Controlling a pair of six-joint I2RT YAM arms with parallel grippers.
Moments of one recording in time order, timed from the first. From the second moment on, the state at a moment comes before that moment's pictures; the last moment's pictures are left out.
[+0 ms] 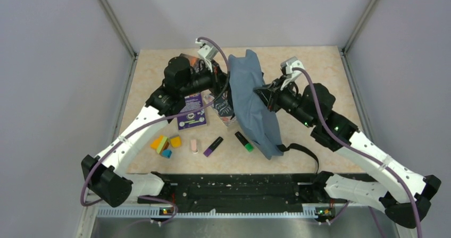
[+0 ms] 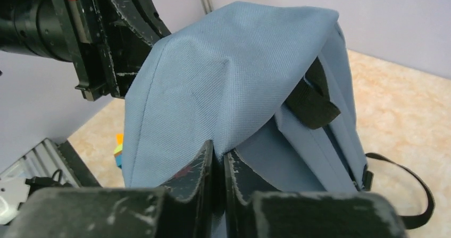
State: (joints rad) left arm -0.55 1.27 1.26 -0.09 0.55 -0.36; right arm 0.83 0.95 1.09 -0.18 0.09 0.19
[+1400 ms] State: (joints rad) left arm -0.38 1.51 1.27 -0.05 0.77 -0.39; right arm 0.81 0.76 1.06 -0.32 -0.21 -0.04
